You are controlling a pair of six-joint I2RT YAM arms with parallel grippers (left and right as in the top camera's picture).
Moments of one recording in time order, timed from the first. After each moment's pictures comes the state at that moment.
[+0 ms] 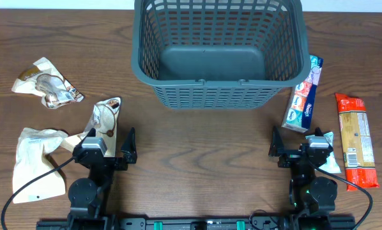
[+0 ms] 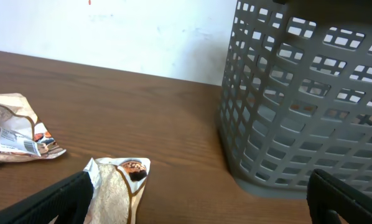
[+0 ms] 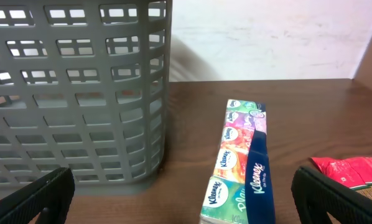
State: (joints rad) left arm -0.09 0.01 0.02 -0.11 0.02 -0.20; right arm 0.04 0.01 0.02 -0.09 0.08 0.04
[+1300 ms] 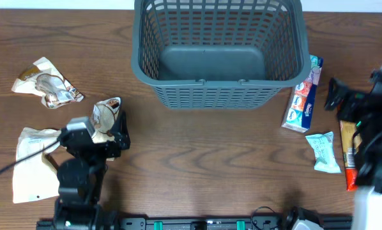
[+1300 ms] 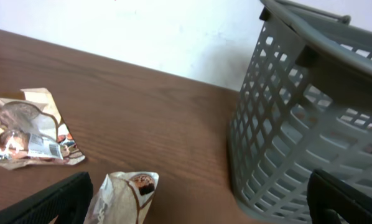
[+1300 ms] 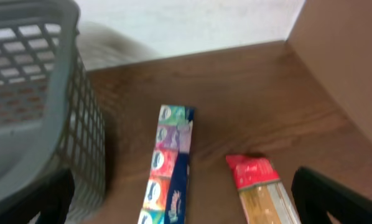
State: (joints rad) left arm -0.09 0.40 0.35 -0.16 -0.06 -0.28; right arm -0.38 0.99 1.13 -0.64 -0.14 -0.05
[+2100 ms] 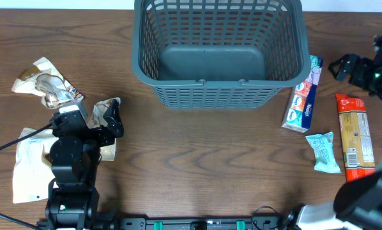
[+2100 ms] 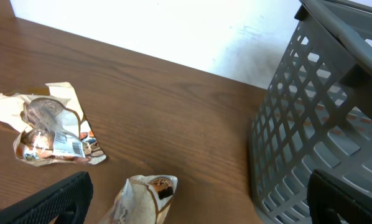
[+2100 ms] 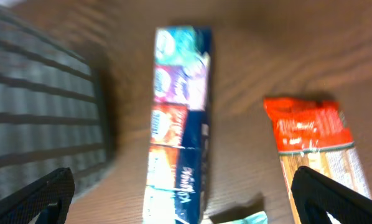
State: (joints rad) left arm -0.02 0.58 0.46 -0.19 -0.06 -0.27; right arm -0.48 1.69 1.60 -1.01 -0.31 -0.06
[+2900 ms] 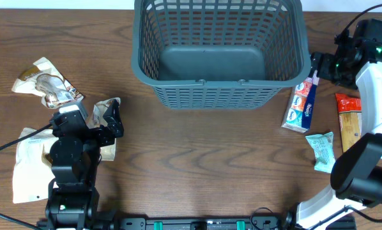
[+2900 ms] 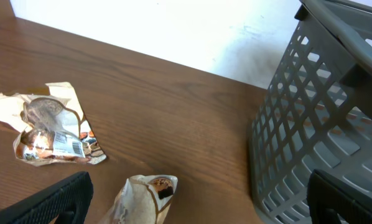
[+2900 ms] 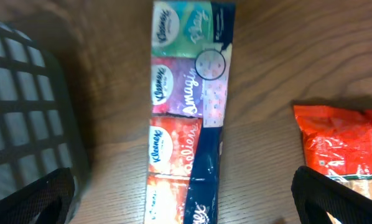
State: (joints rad) left arm -0.02 0.58 0.46 -0.19 -0.06 -0.27; right arm -0.29 1.85 1.60 -0.92 -0.10 0.03
